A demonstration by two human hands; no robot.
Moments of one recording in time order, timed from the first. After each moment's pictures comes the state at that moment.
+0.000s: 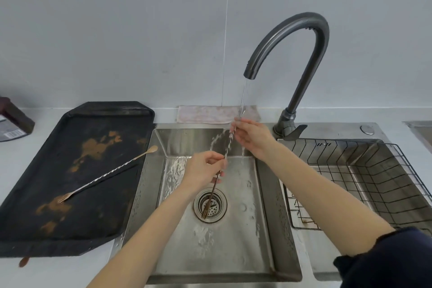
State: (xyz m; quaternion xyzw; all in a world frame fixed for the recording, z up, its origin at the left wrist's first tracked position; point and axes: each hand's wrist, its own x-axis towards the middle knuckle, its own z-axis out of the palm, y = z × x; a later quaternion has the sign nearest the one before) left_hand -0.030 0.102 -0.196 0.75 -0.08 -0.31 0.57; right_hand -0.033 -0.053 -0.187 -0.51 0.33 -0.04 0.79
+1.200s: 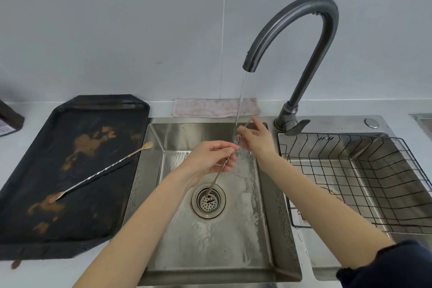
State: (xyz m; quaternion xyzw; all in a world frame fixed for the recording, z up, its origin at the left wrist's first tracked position) left_hand -0.013 0.084 -0.184 0.68 -0.11 -0.44 0.58; right_hand -0.041 -0.059 -0.228 -0.66 0.36 -0.10 0.65
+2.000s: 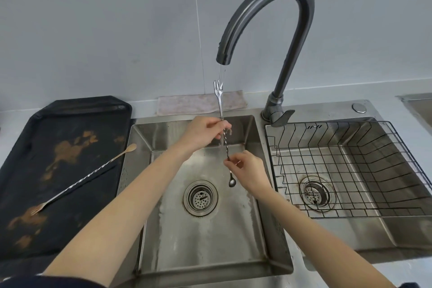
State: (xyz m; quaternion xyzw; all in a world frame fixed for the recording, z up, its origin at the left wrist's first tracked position) left_hand 0.011 0.039 -0.178 0.82 -0.23 -0.30 0.43; right_hand -0.101 -0.045 -0.262 -0.86 0.28 -0.03 0.43
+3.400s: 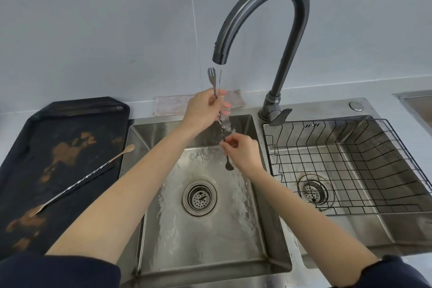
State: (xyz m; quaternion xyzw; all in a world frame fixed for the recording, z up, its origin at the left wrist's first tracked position) left_hand 0.022 0.015 -0.156 0.81 -0.23 -0.22 0.49; right_hand -0.070 -0.050 -0.244 -0.82 0.32 -0.08 0.47
